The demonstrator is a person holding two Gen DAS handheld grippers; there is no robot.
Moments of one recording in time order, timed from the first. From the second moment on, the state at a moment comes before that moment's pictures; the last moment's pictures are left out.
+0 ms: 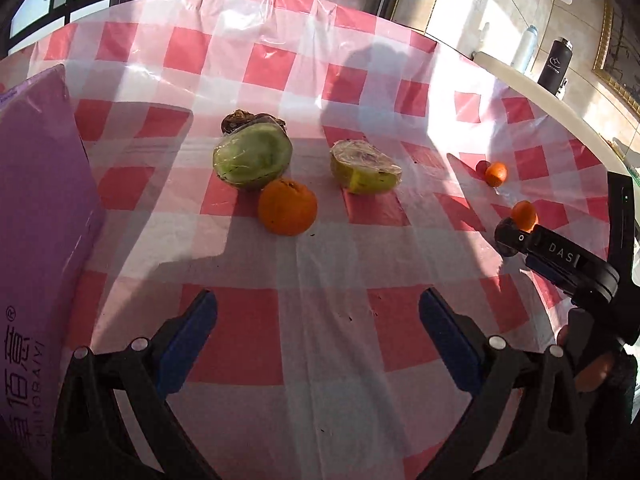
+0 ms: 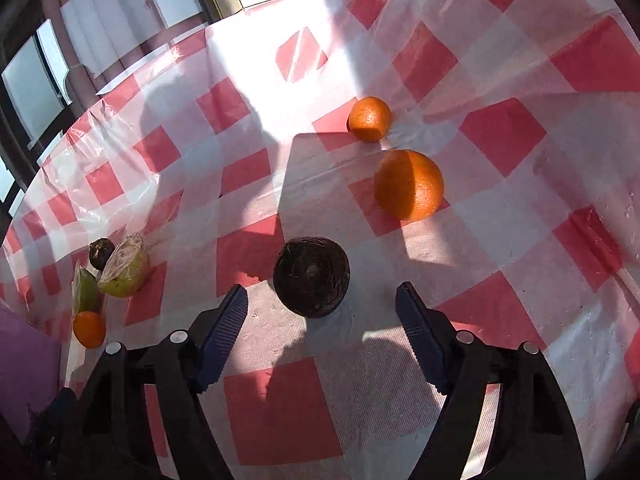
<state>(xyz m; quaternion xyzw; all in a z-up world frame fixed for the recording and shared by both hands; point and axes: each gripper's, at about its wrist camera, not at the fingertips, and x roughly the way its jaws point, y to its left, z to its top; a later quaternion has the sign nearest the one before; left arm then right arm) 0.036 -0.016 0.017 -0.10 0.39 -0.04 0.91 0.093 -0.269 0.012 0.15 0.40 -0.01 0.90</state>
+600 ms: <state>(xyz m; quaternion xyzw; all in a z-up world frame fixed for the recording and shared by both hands) 0.046 0.017 0.017 -0.19 0.39 -0.01 0.90 0.098 -0.277 0.001 0.19 0.39 0.02 0.90</state>
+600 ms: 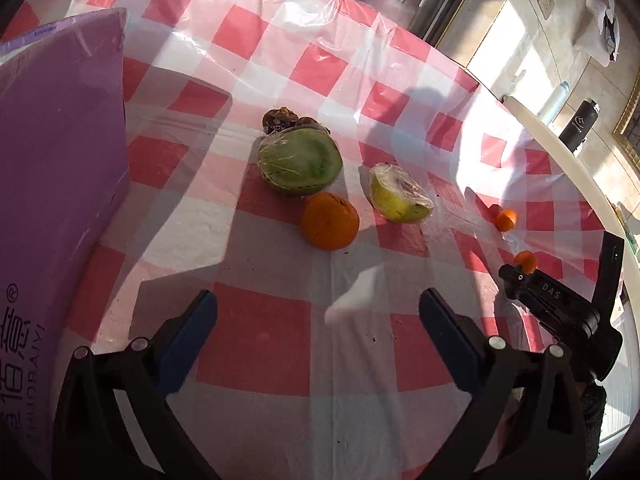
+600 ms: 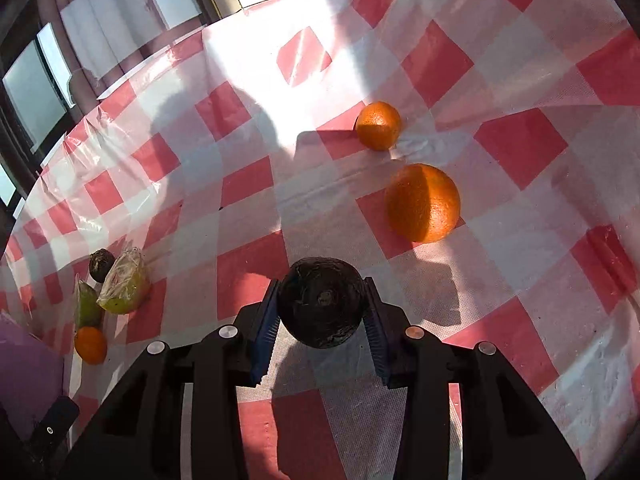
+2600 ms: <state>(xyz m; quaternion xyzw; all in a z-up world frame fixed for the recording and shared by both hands) -0.150 0.030 0.105 -0.10 0.17 0.01 0.98 -0.078 -0.152 0.052 0.21 0.29 0.22 0.91</state>
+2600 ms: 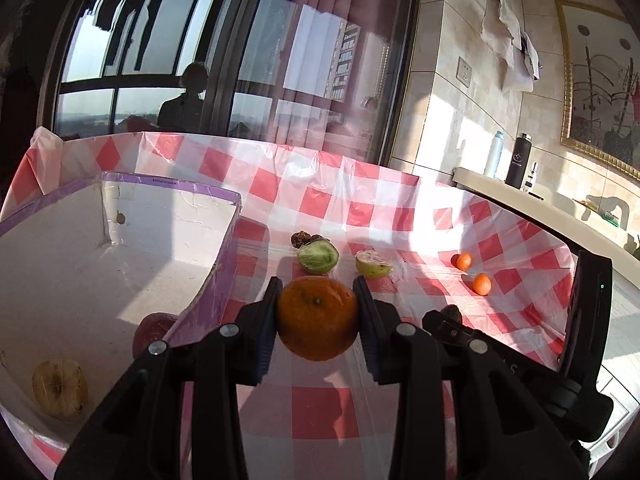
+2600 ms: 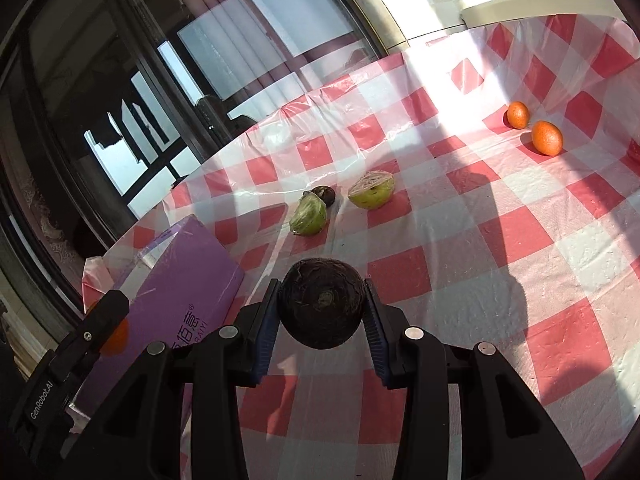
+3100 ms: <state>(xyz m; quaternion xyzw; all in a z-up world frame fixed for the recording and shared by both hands) -0.168 0.147 0.145 -0.09 0.25 0.12 0.96 -0.112 -0.004 0.125 0.10 0.26 0.38 0.88</state>
